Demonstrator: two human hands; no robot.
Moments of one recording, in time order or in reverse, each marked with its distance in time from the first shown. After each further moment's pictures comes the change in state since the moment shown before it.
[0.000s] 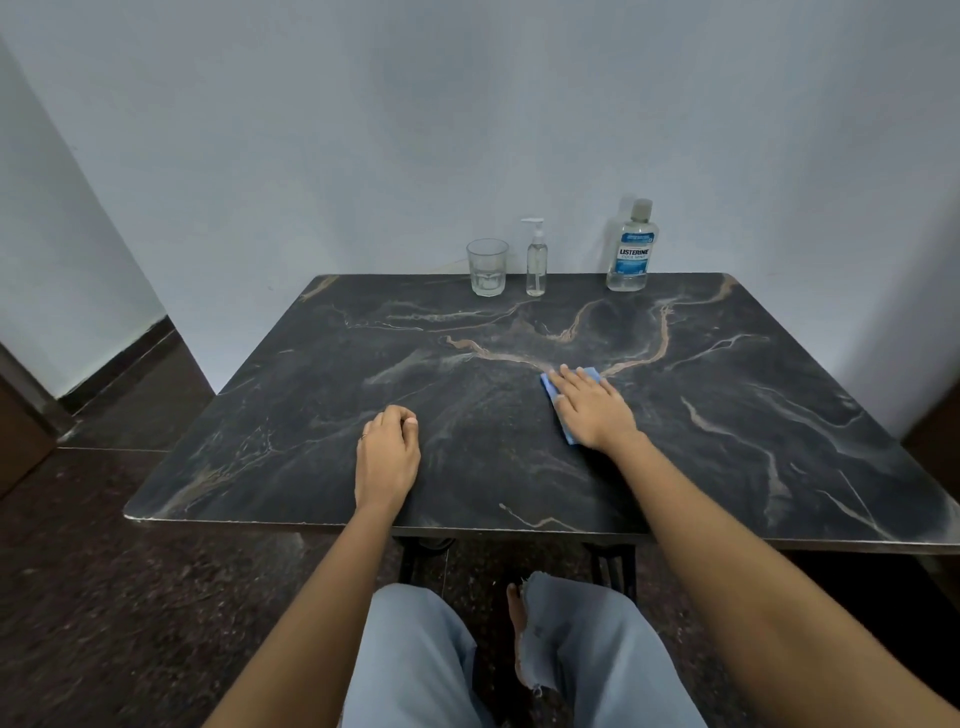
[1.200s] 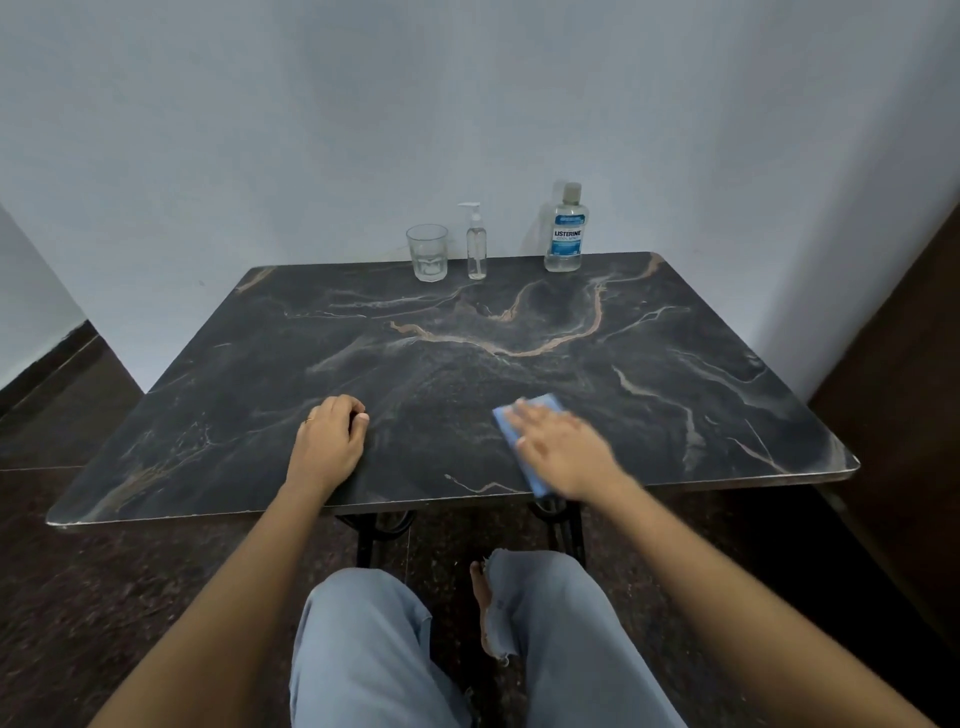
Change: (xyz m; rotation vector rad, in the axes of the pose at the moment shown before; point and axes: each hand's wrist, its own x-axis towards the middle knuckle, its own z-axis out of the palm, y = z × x) left_hand 0.003 -0.012 -0.010 0.172 -0.187 0.189; right_hand -0.110 0.005 0.003 -0.039 0.005 -0.120
